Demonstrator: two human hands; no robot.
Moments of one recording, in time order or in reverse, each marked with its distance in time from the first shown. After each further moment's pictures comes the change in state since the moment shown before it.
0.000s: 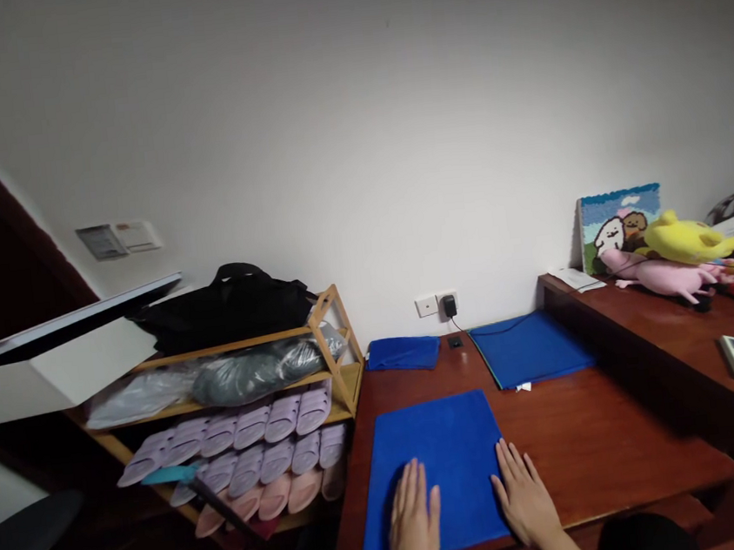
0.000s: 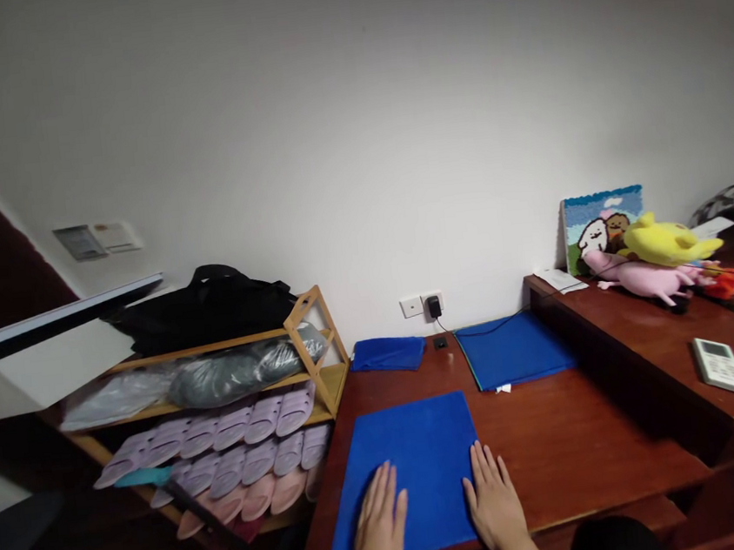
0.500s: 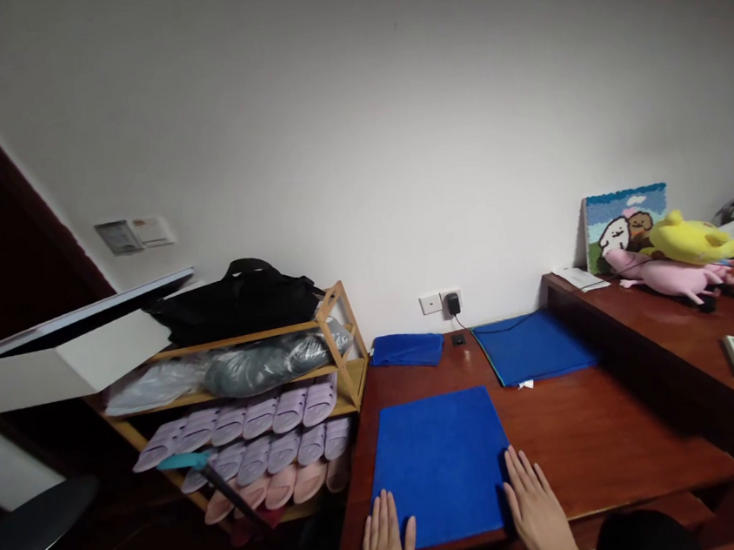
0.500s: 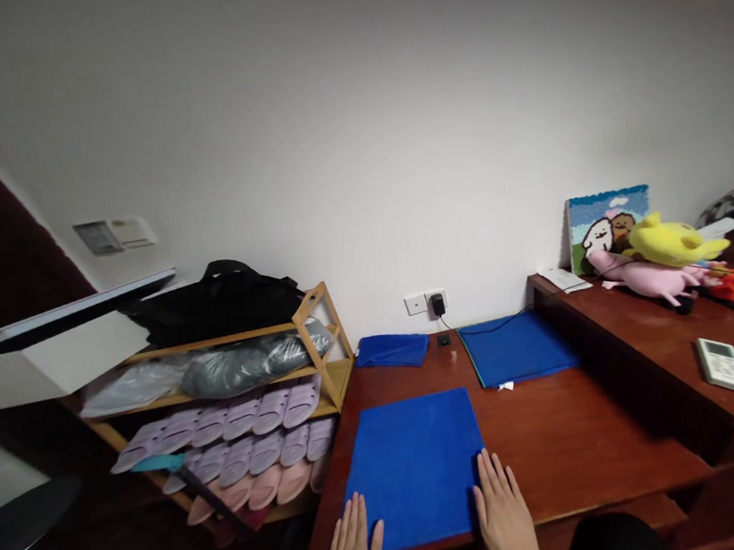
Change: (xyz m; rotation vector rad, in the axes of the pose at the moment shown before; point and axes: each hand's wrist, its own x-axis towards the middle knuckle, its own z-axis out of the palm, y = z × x) left_hand -0.060 -0.071 0.020 0.172 0.056 -0.103; right_hand -0.026 0.019 0.026 -0.010 0.202 -0.087
